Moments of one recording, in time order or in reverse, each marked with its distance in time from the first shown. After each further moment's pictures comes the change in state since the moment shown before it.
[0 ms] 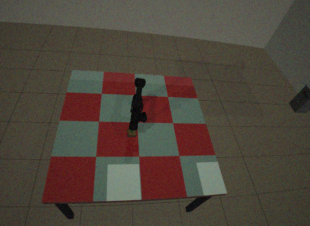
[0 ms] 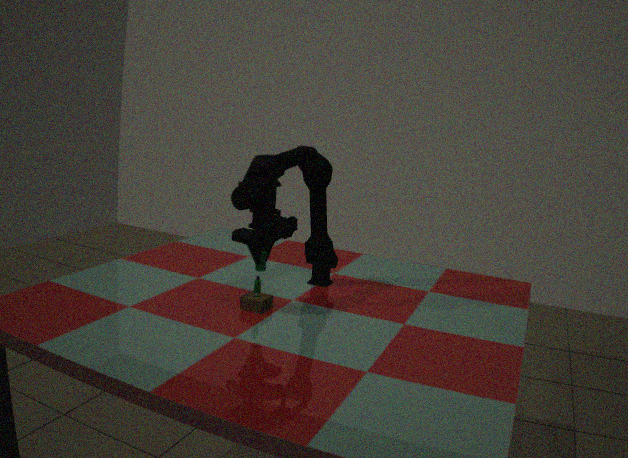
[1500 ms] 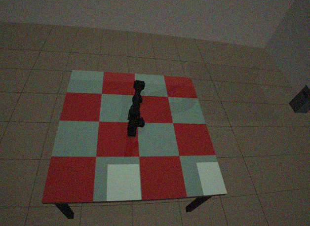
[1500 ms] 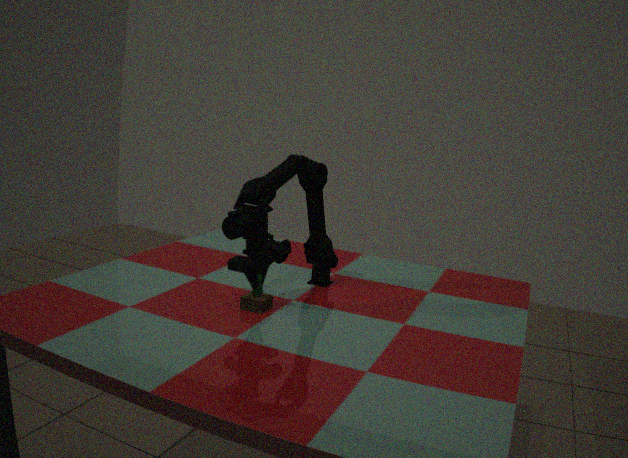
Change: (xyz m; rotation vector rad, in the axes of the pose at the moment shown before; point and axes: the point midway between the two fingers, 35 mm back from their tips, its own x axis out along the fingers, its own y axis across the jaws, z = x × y) arm 0.070 -0.005 -0.005 -0.061 -0.035 0.071
